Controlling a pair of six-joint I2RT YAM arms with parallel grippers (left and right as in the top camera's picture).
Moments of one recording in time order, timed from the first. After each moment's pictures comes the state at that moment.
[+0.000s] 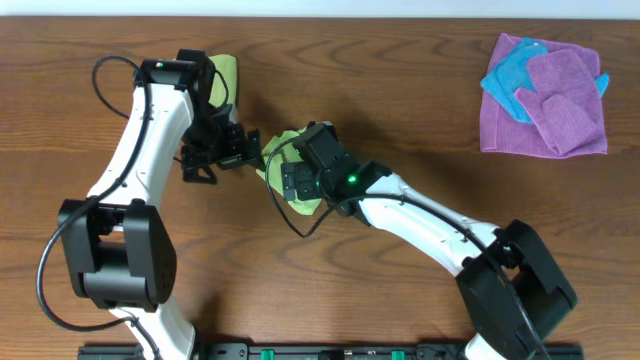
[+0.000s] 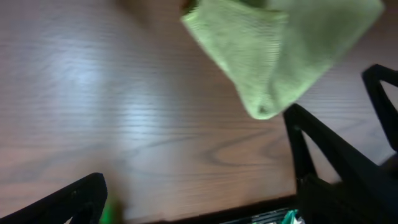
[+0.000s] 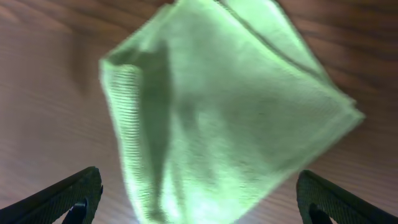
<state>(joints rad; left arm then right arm) -0.11 1.89 1.61 -1.38 0.36 -0.17 0.74 1.81 1.18 -0.37 0.09 0.55</state>
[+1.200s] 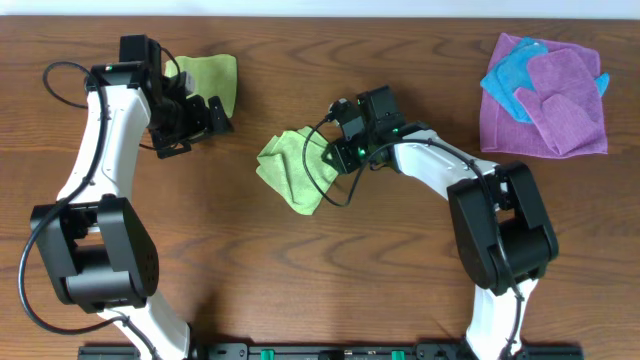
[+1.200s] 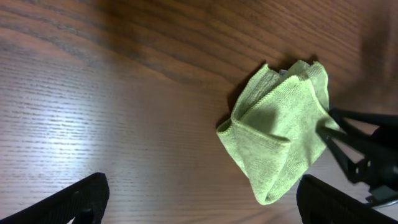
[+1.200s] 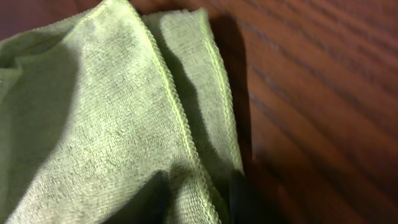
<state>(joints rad) 0.08 1.89 1.59 -1.12 0.38 -0.20 0.41 2.06 1.28 -0.30 -0.42 -0.05</state>
